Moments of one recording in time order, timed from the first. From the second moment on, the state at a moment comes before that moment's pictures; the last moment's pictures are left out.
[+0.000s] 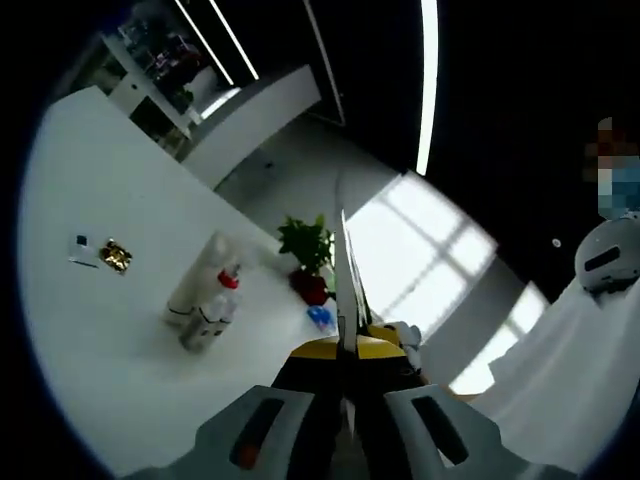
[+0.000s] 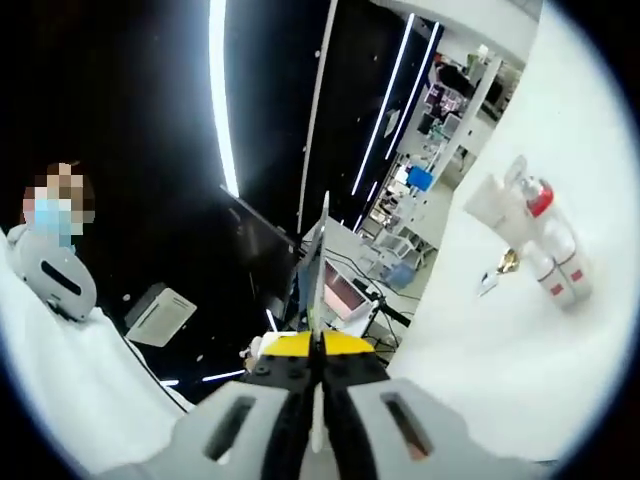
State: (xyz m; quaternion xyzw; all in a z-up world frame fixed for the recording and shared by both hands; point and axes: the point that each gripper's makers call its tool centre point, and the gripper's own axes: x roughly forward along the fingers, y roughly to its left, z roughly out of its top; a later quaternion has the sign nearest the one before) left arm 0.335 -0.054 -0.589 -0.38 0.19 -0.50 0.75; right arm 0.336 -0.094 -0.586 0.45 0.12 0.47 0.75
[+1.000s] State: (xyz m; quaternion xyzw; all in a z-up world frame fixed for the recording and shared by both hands) left arm 0.335 -0.045 -0.629 -0.45 0.23 -0.43 0.75; right arm 0.355 -0.093 -0.615 0.45 0.13 0.39 0.79
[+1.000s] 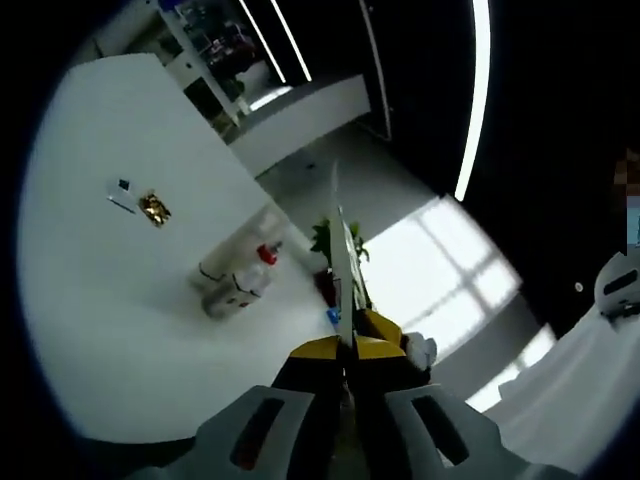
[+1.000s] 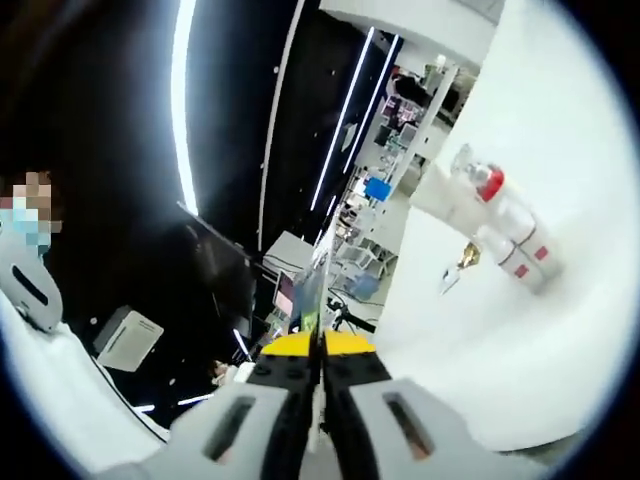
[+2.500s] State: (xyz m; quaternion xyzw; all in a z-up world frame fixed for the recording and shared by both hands) left arm 0.390 -0.039 -0.707 -0.45 0.33 -0.36 0.75; right arm 0.391 -0.126 -0.674 0.29 0.18 0.35 0.87
